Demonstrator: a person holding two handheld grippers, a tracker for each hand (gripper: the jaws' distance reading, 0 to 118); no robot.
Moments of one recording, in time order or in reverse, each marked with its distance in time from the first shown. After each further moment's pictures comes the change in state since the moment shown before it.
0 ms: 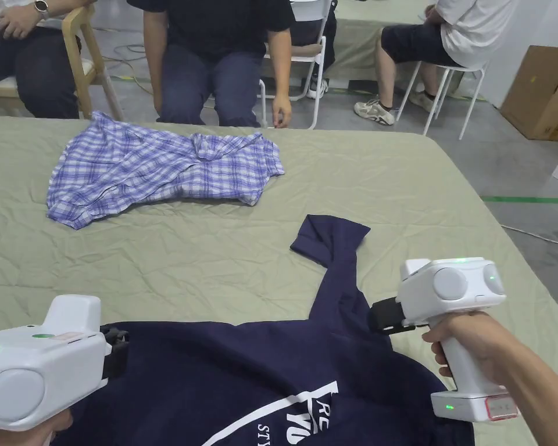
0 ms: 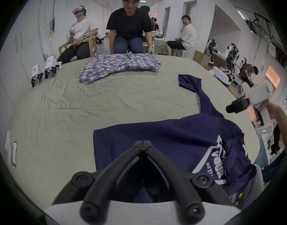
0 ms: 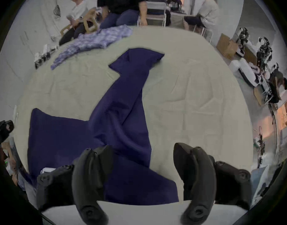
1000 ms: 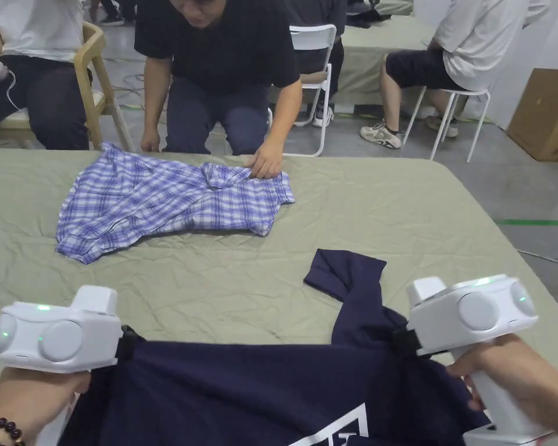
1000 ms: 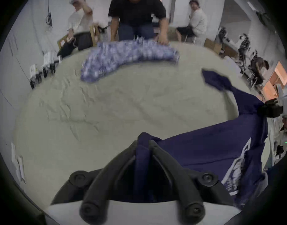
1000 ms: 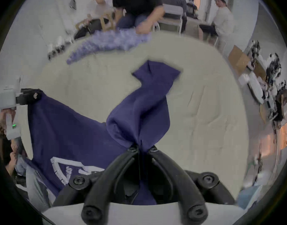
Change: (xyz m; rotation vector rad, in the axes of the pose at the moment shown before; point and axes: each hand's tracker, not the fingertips) left arm -0.043 0.072 -0.058 -0.087 0.073 -0.020; right arm -0.020 0.016 0.078 0.115 0.088 0.149
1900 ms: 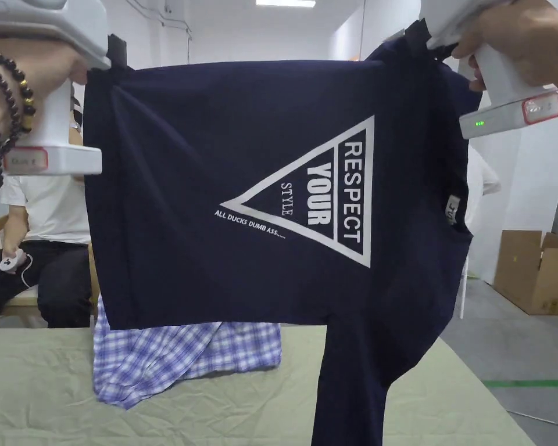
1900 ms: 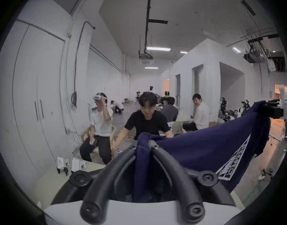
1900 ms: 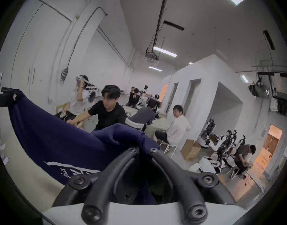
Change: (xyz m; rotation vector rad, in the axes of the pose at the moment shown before) left arm 0.019 0.413 0.347 0.780 0.135 0.052; right arm -0.011 0.370 0.430 0.806 -0.452 0.120
